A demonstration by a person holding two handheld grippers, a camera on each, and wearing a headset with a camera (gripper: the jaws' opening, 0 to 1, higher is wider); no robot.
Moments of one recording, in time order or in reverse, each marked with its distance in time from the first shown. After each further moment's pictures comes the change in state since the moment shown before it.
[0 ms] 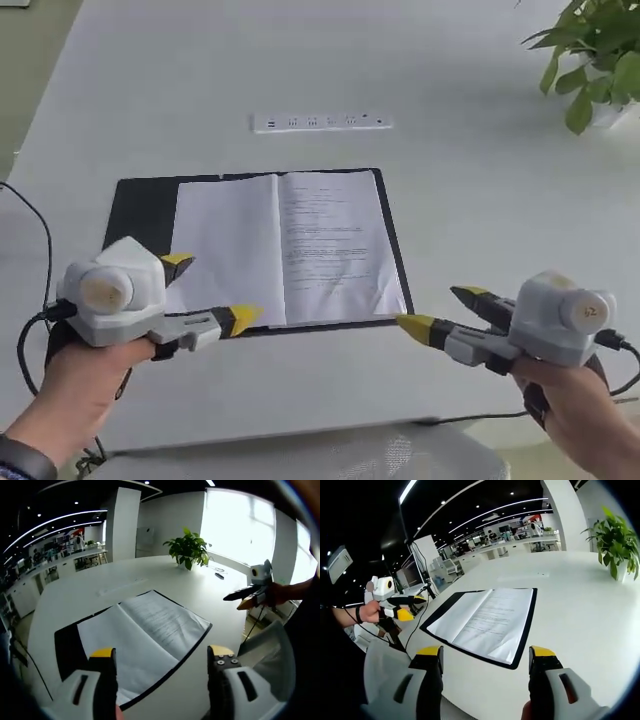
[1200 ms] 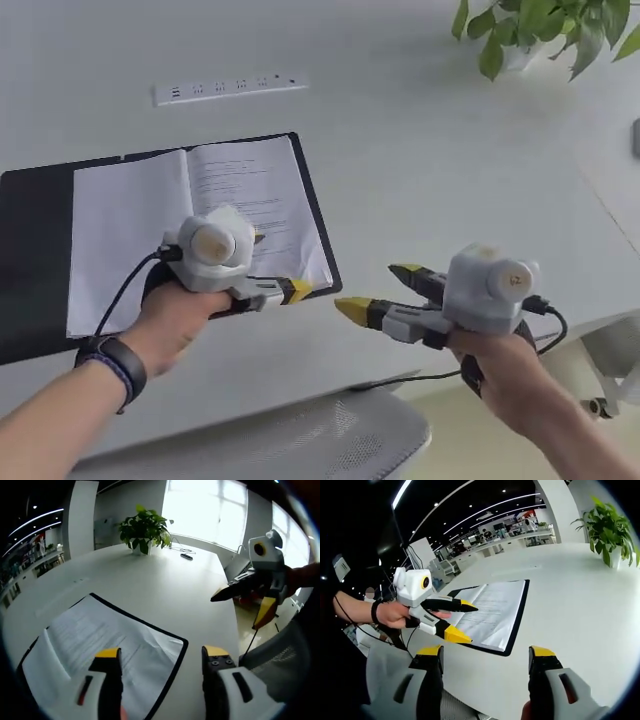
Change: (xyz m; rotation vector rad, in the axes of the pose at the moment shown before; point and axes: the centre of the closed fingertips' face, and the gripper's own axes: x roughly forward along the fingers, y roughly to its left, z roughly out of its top) left arm 0.174 -0.105 -0.004 0.162 0.124 -0.258; right arm -0.016 -0.018 -0.023 0.065 0.015 -0.004
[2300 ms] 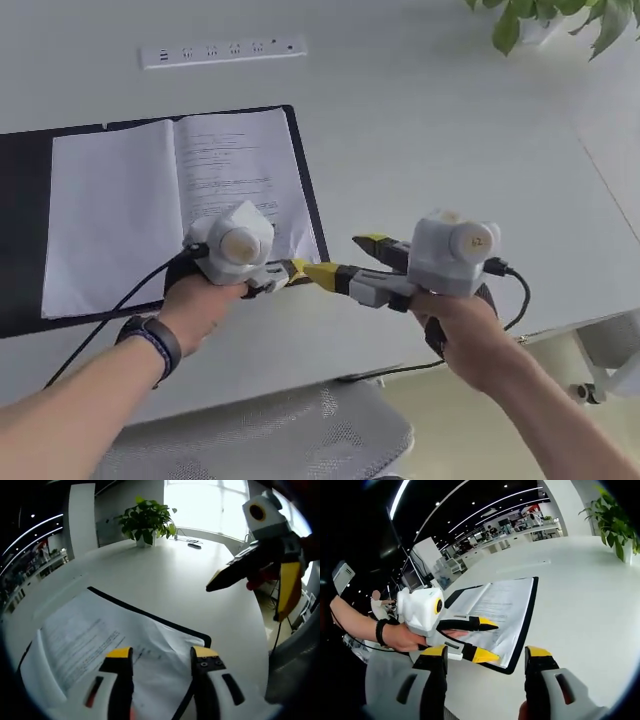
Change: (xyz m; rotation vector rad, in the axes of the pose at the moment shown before) left arm 0.042 0.014 -0.022 0.063 0.021 0.093; right arm 0.053 -0.008 0.016 0.034 0.027 0.094
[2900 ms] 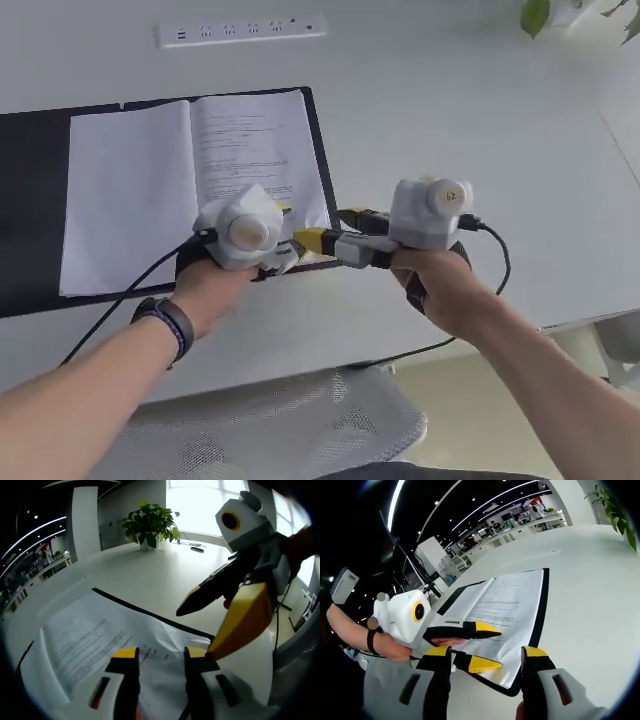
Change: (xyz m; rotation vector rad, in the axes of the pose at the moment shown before) left arm -0.005 0.006 0.003 -0.012 -0.036 0.024; right arm 0.051 -0.007 -0.002 0.038 0.047 0.071
